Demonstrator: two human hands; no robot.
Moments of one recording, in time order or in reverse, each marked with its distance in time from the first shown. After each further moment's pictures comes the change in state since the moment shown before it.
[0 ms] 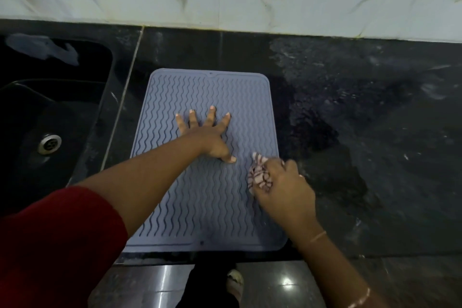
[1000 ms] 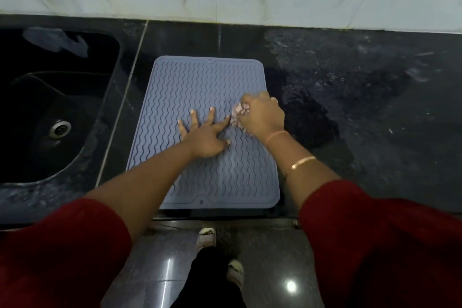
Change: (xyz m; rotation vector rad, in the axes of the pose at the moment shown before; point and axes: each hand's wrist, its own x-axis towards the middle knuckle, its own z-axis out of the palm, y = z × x) left_hand -0.035 -0.001 0.060 -0.196 0.203 0.099; right_hand 0.080 -0.028 -0.010 -0.021 0.057 -0.123
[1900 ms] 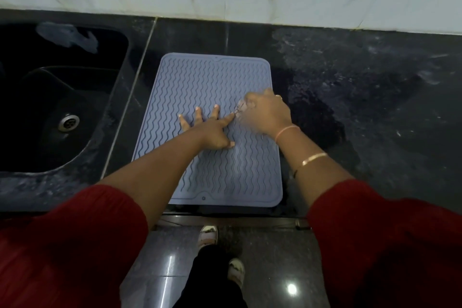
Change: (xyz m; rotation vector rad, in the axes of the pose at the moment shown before) left_hand -0.001 0.009 -0.014 0.068 -0.116 -0.094; right_hand 0.008 0.011 0.001 0.046 -0.045 -0.077
